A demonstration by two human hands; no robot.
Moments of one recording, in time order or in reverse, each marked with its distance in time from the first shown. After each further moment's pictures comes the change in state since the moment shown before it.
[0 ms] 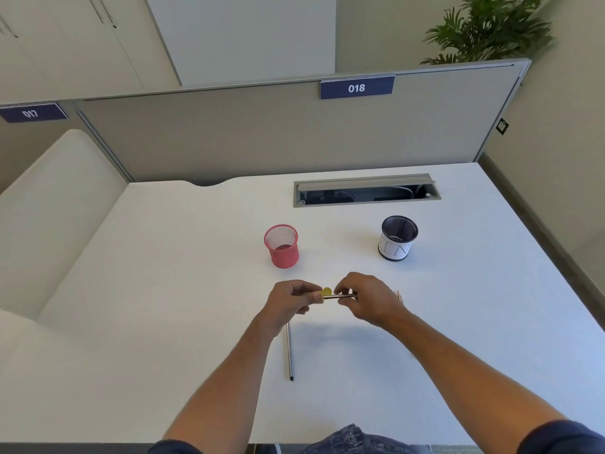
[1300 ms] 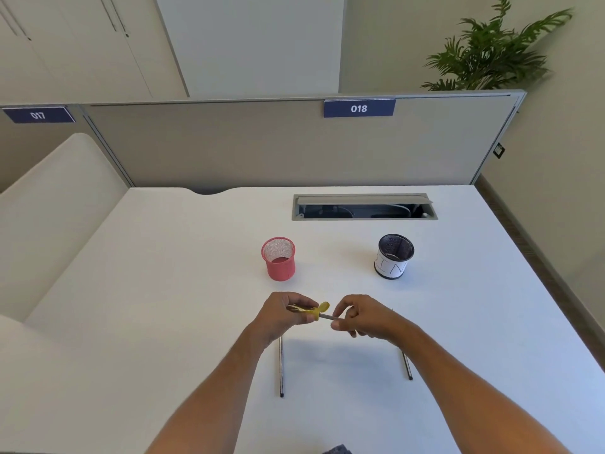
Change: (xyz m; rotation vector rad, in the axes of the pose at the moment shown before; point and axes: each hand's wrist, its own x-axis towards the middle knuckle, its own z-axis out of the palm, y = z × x) left_hand -0.002 0.007 -0.006 0.152 -0.039 0.069; right_hand -0.004 -0.007 -0.029 0.436 -0.351 0.245
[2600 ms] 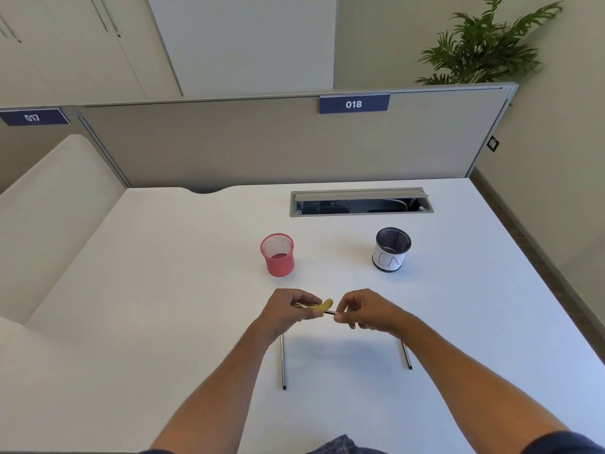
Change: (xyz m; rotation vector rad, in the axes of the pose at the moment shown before) left_hand -0.006 0.005 0.011 -0.008 0.001 0.001; right_hand 0.000 0.010 0.002 0.077 -0.002 0.015
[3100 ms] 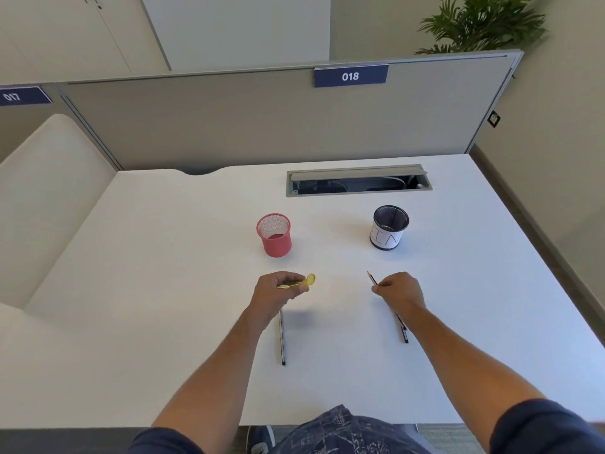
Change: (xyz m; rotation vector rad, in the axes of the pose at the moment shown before) left_hand -0.003 -0.019 -0.005 -0.100 0.195 -0.074; right_hand 0.003 0.069 -0.013 -0.125 0.599 0.339
